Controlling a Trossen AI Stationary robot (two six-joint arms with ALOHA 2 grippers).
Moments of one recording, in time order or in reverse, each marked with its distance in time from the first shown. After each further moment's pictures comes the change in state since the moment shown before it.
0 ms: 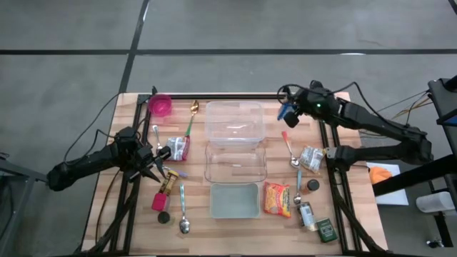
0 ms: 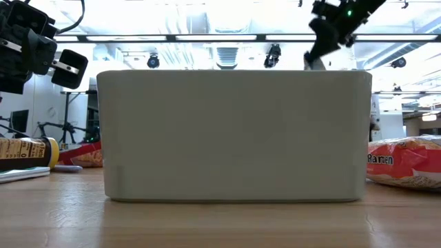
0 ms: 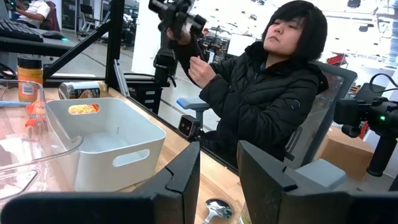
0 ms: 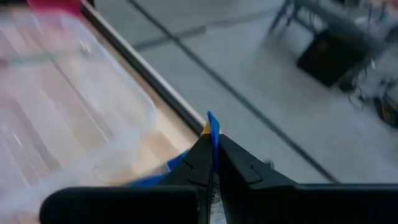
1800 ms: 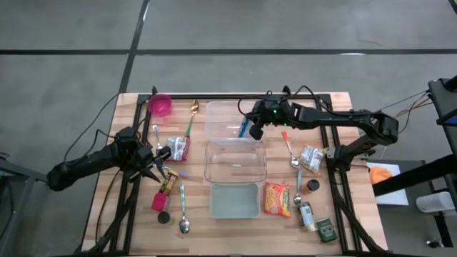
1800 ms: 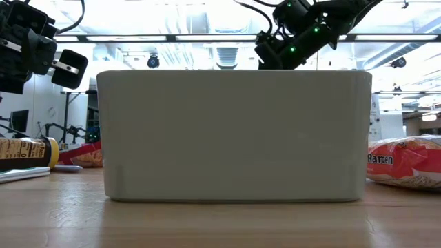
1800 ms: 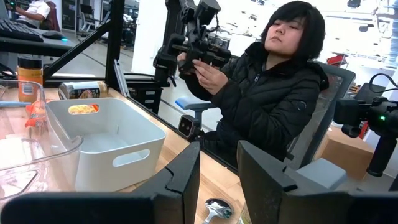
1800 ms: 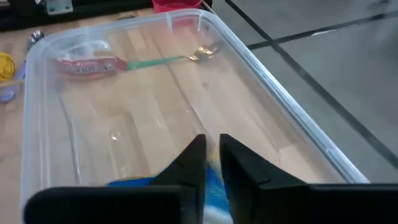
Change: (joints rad) left arm 0.000 0.000 0.000 0.000 0.000 0.000; right arm 0.053 0.515 -0.002 0.501 -0.352 0.034
